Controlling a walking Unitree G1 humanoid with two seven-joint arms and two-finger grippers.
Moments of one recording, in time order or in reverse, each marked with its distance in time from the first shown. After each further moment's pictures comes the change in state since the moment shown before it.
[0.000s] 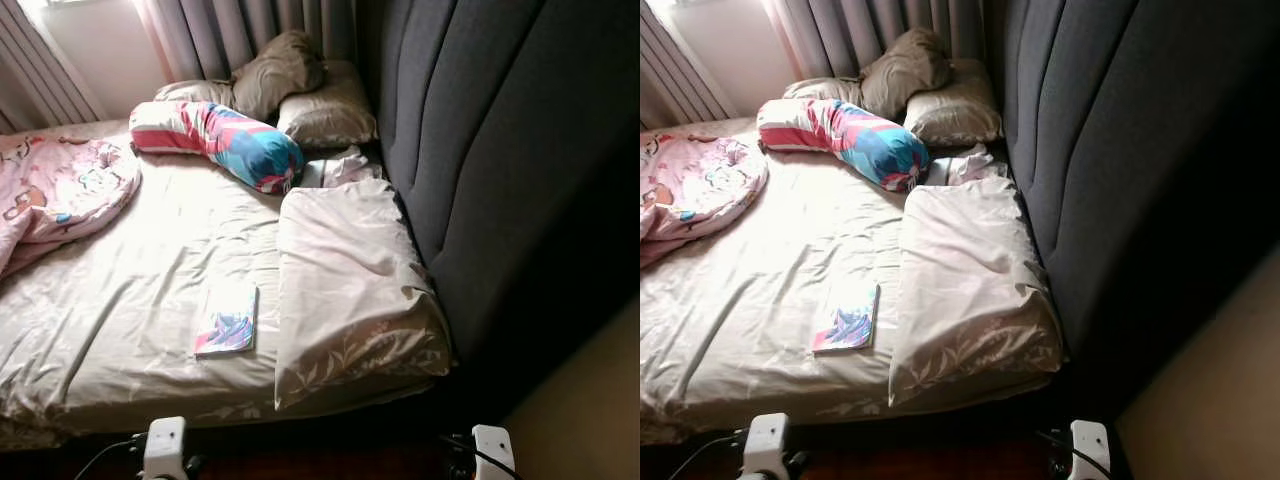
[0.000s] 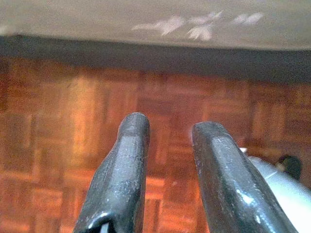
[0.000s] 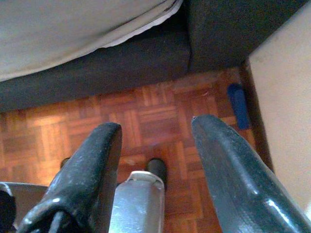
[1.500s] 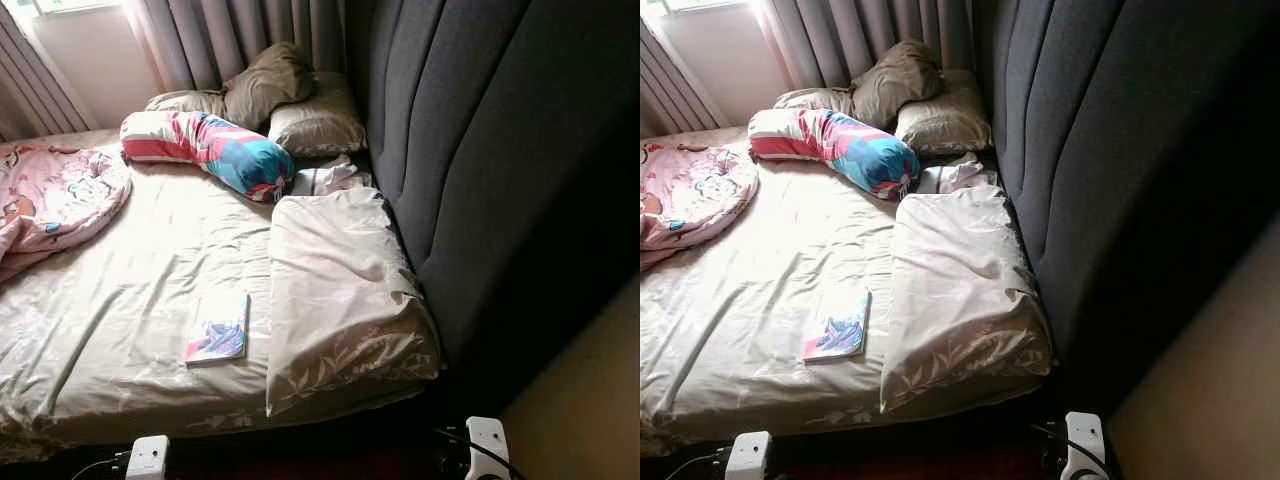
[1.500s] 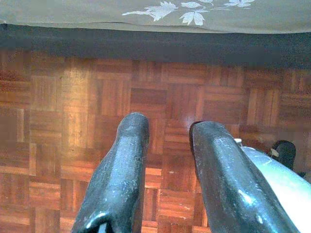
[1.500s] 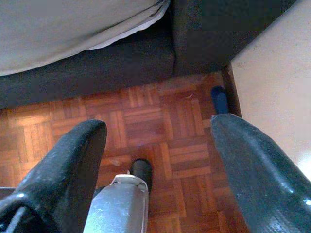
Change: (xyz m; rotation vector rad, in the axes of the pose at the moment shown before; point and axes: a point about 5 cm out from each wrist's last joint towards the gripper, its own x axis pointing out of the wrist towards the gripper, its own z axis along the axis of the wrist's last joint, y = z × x) left arm -0.001 0.007 -0.004 0.004 0.054 -0.003; right arm 0.005 0.008 0.014 -0.064 0.009 -0.042
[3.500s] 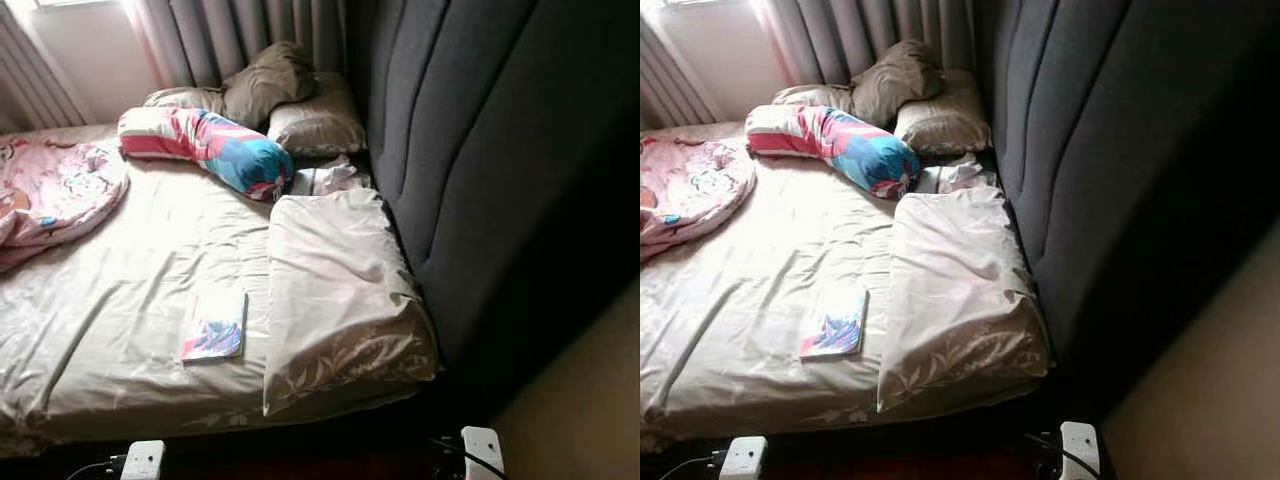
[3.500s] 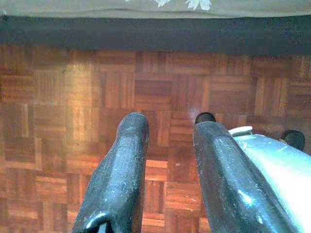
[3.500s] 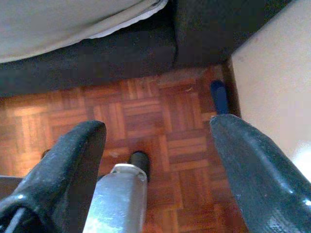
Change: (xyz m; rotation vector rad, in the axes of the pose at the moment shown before) left arm -0.002 0.008 -0.005 0.061 0.024 0.021; right arm -0.002 0.002 -0.013 0.006 0.037 0.009
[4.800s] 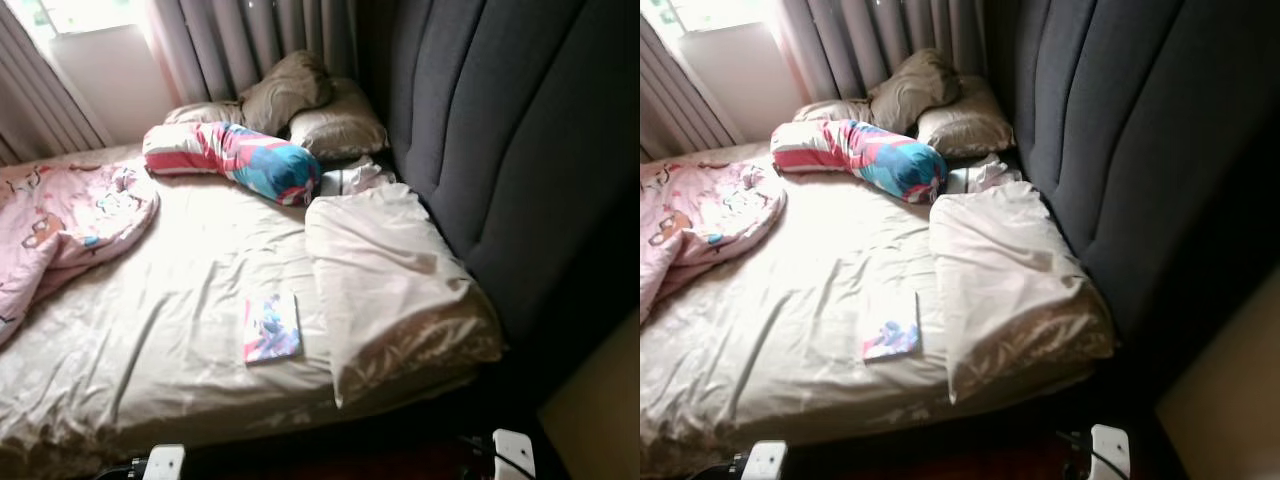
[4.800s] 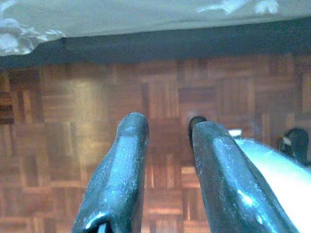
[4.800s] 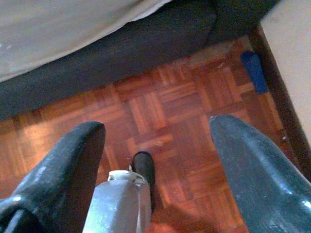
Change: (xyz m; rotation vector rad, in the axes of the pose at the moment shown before) left arm 0.005 -0.023 0.006 0.019 -0.008 -0.044; right arm -0.004 -0.025 0.001 0.090 -0.016 -0.071
